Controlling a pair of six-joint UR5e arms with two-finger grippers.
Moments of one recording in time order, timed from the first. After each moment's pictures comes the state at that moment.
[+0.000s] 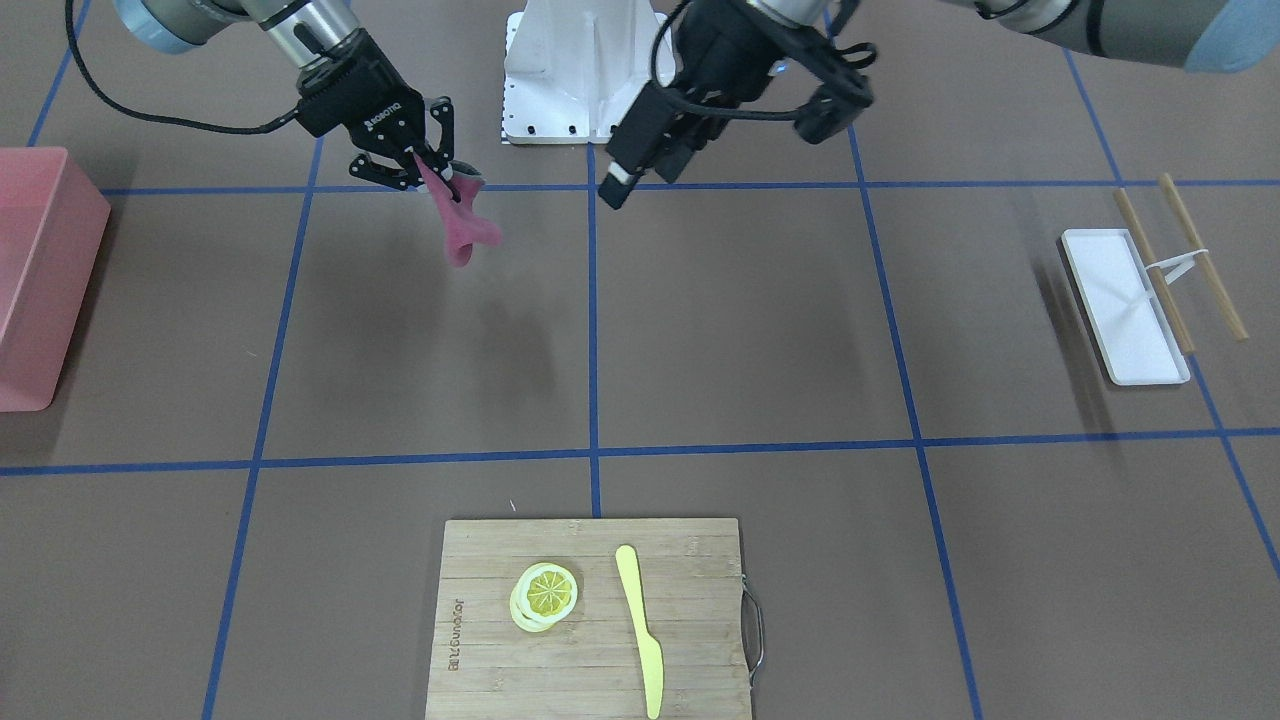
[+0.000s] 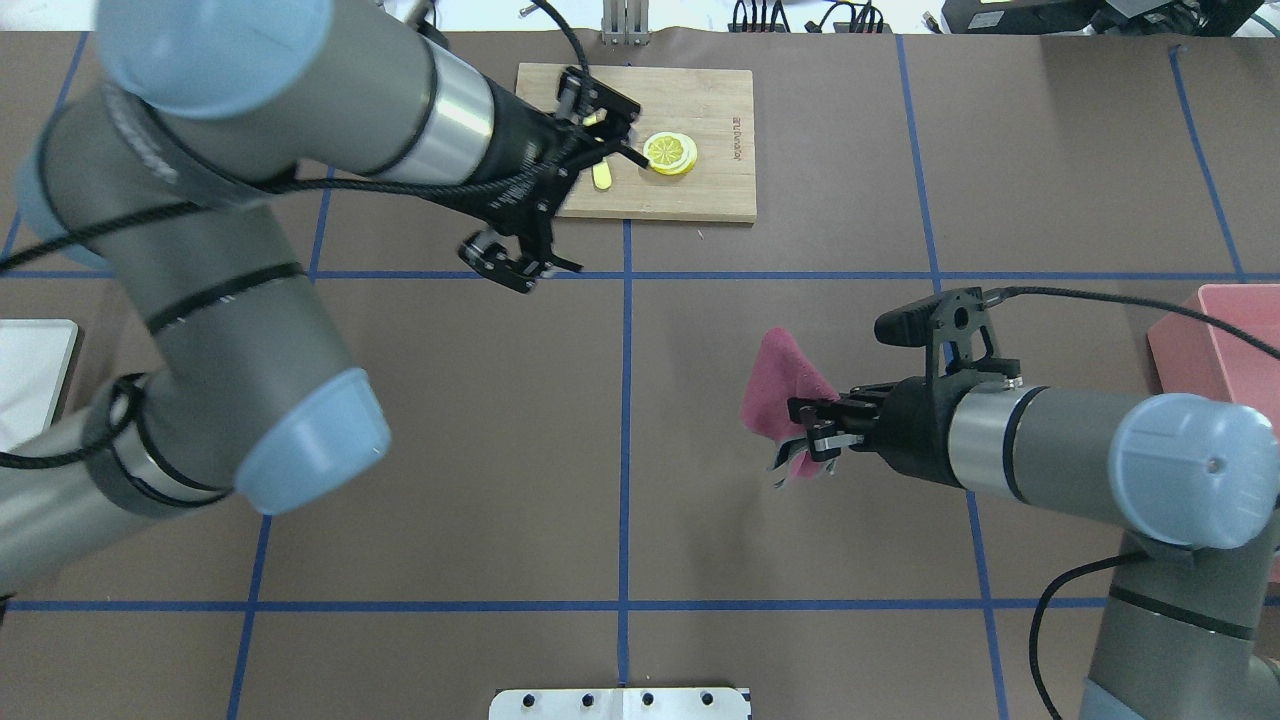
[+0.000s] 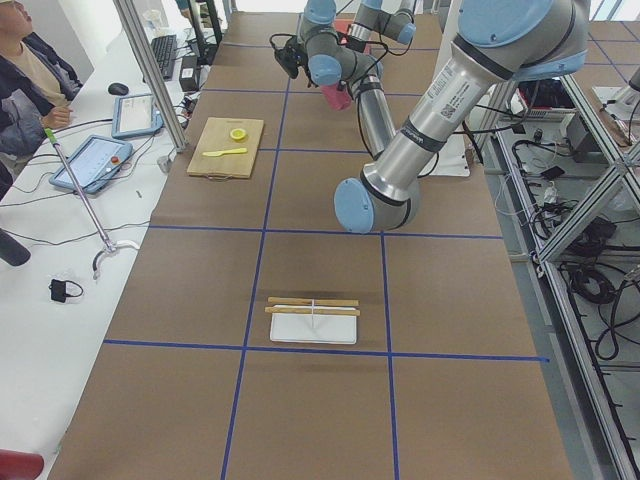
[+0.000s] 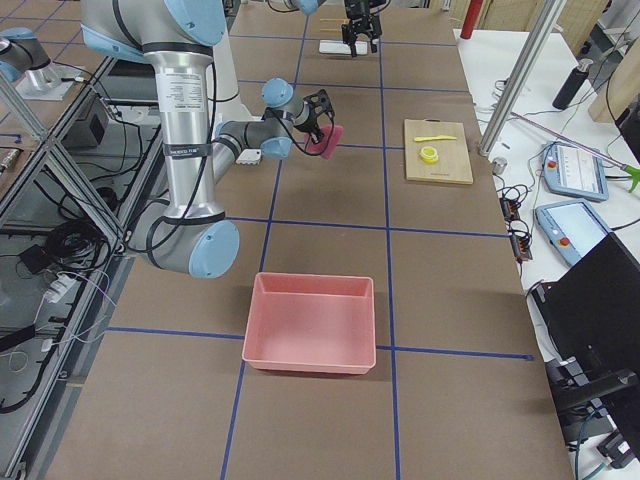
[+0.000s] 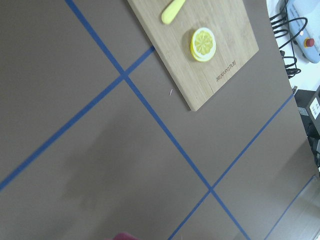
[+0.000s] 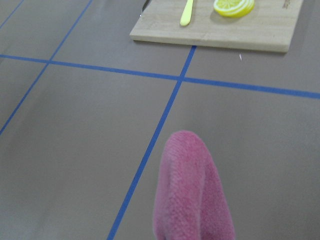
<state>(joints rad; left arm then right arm) -0.82 -2.26 -1.97 -1.76 -2.09 -2.06 0.36 -1.42 2.10 -0.95 1.57 1.11</state>
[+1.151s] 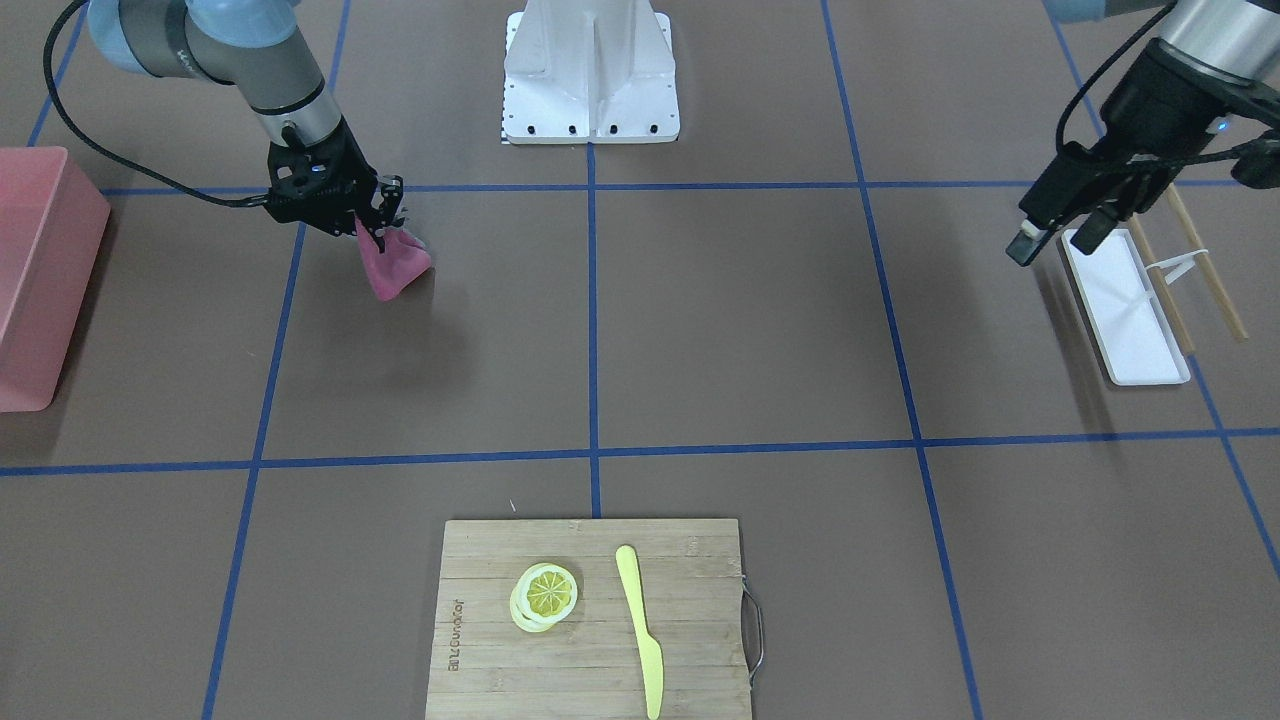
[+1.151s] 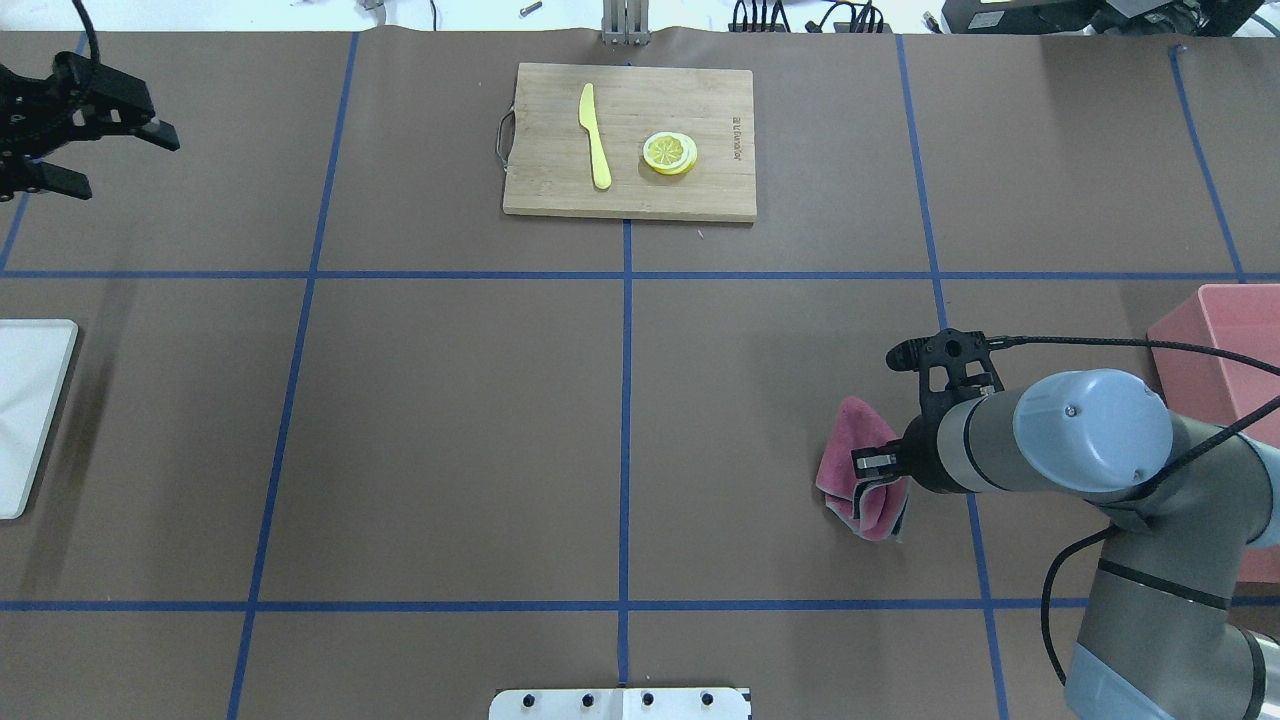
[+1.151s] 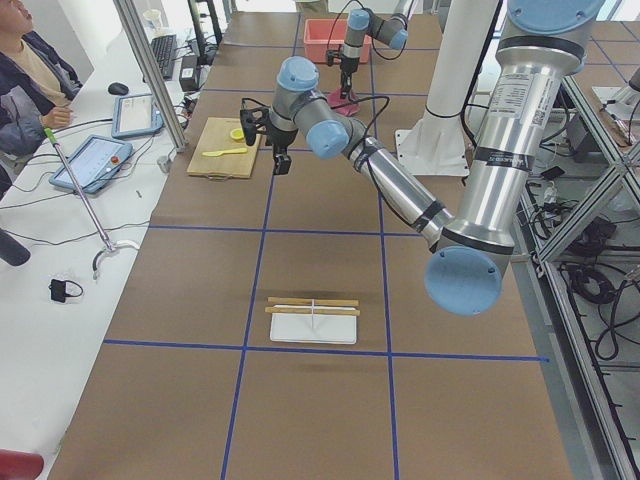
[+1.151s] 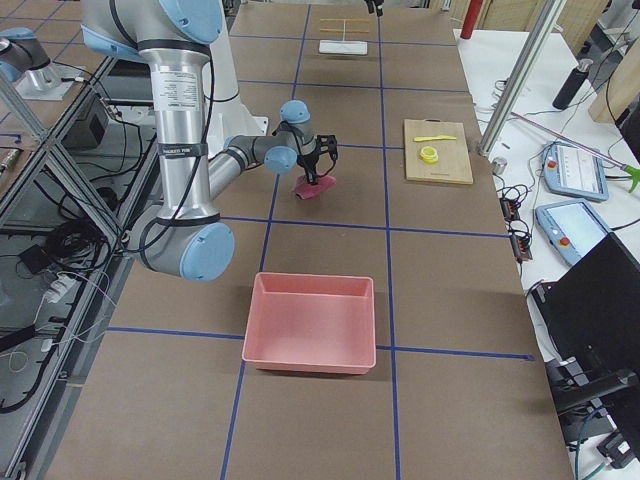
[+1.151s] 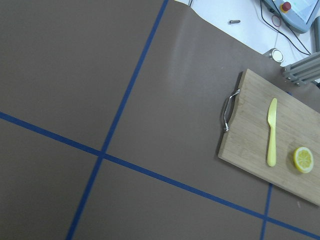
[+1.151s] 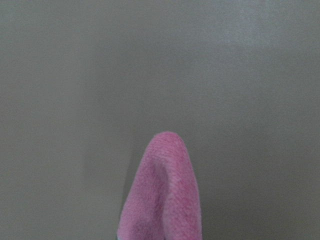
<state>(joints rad) -1.16 -1.75 -2.09 -1.76 -2.22 -1.21 0.46 -1.49 2.04 -1.24 1.77 1.13</state>
